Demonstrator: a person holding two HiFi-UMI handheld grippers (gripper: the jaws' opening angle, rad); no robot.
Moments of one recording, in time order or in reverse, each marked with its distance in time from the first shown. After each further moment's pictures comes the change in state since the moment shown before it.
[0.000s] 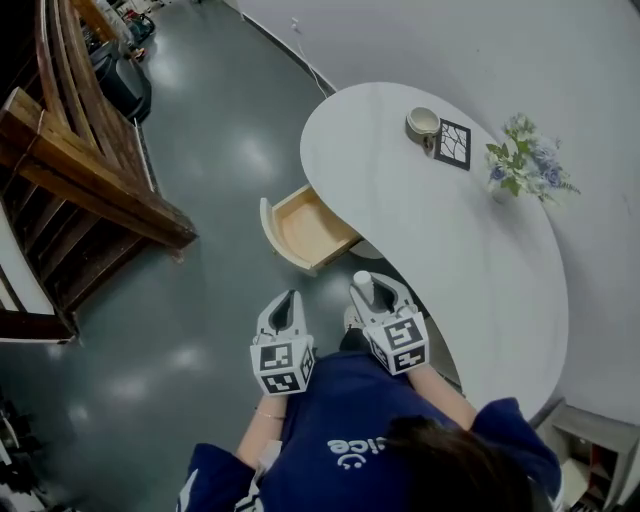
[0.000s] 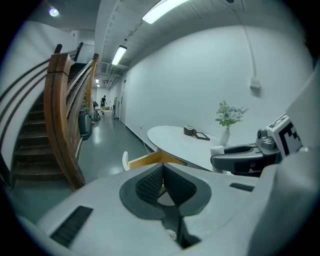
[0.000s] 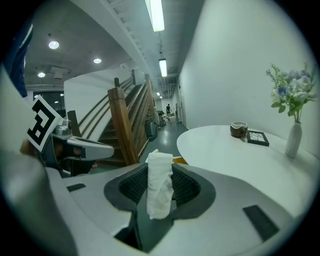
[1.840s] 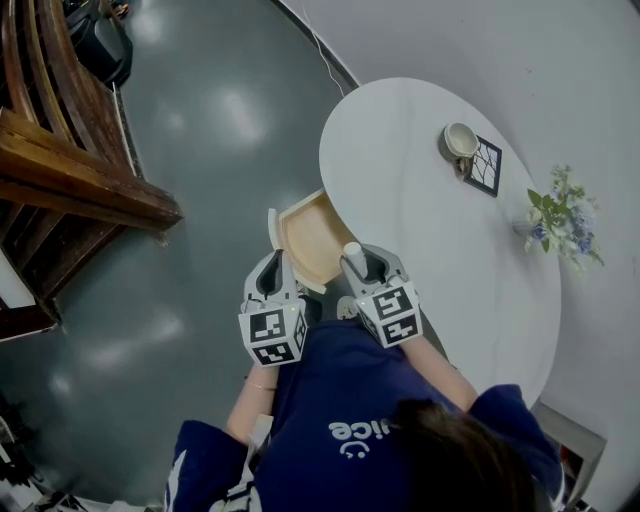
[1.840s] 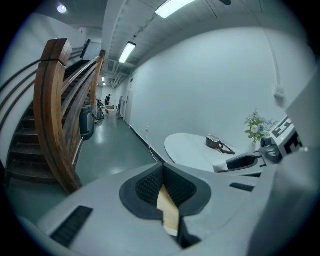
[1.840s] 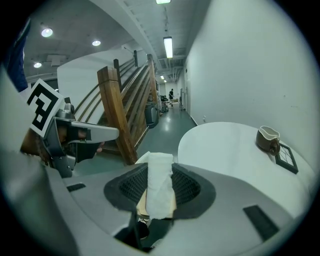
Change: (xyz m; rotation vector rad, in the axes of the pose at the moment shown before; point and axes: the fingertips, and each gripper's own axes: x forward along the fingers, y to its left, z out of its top) left arm 0.121 0.106 0.085 -0.065 -0.019 0.033; right arm 0.155 -0.025 0.058 -0.065 0.194 0.022
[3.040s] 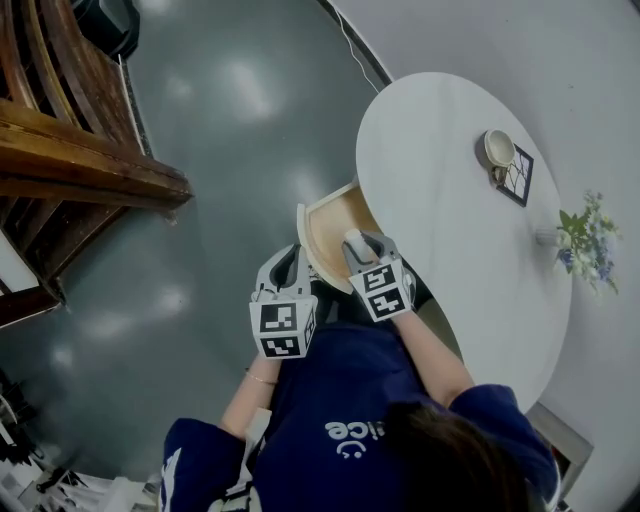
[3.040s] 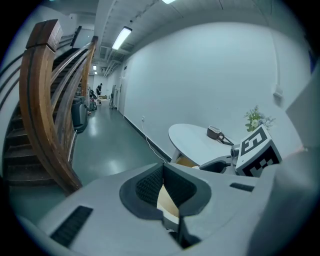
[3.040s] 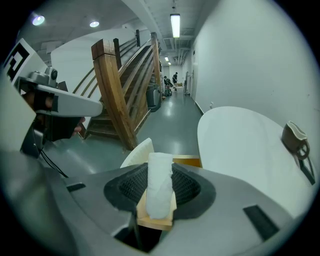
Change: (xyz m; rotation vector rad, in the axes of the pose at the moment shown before) left arm 0.025 0.041 -0.009 0.020 0.136 -0.084; right arm 0.104 0.015 -0.026 -0.045 0.202 0.011
